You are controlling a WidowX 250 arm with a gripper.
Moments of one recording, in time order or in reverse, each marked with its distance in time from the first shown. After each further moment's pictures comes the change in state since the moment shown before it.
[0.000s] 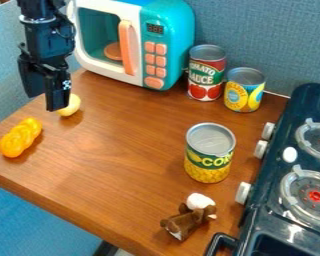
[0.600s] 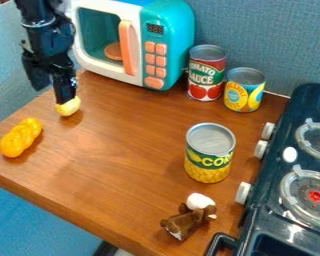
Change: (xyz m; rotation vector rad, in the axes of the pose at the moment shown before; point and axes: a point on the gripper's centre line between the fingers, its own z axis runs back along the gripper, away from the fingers) arm 0.022 0.024 -0.005 0.078 -0.167 0.120
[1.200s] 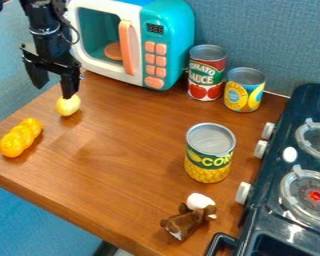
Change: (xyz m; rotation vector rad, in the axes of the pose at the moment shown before) arm 0.028 0.028 -0.026 0.073 -0.041 0.224
